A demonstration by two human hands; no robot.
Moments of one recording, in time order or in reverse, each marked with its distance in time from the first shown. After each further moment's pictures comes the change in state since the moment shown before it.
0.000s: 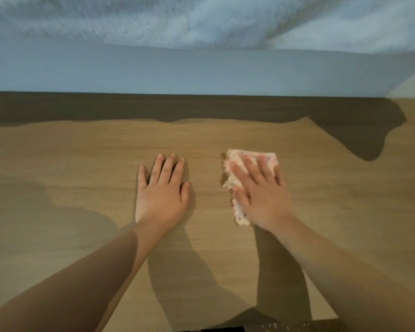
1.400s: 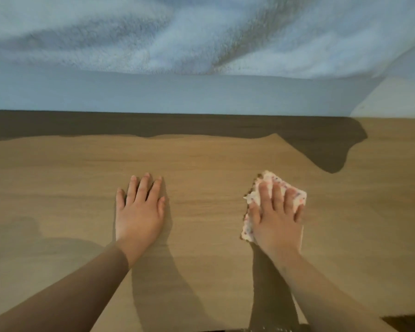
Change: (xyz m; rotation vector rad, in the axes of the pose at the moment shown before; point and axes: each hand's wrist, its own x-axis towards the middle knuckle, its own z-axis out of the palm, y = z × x) left_hand -0.020 0.020 0.011 0.025 0.088 -0.095; right_hand -0.053 0.052 0.009 0.129 0.077 0.452
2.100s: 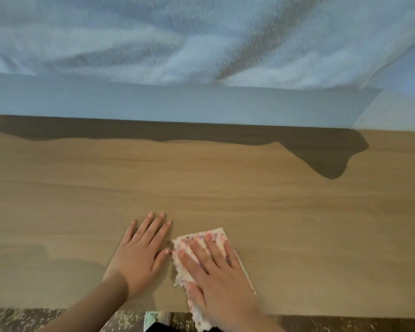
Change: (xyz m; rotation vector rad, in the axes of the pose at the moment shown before) left_hand -0.093 -0.025 0.010 0.093 -0.008 0.290; right_hand -0.117 -0.044 0.016 -0.049 -0.069 -0.758
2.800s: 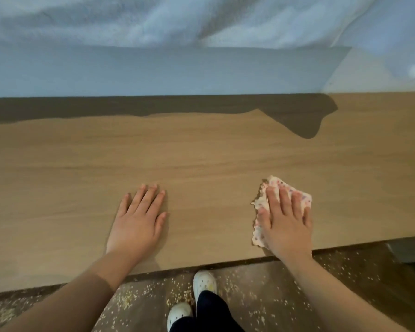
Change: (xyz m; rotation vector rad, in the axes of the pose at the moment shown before) left_hand -0.001 0.006 -0.006 -0.002 -0.003 -0.017; right_hand -0.050 0.078 -0.004 0.060 0.010 0.816
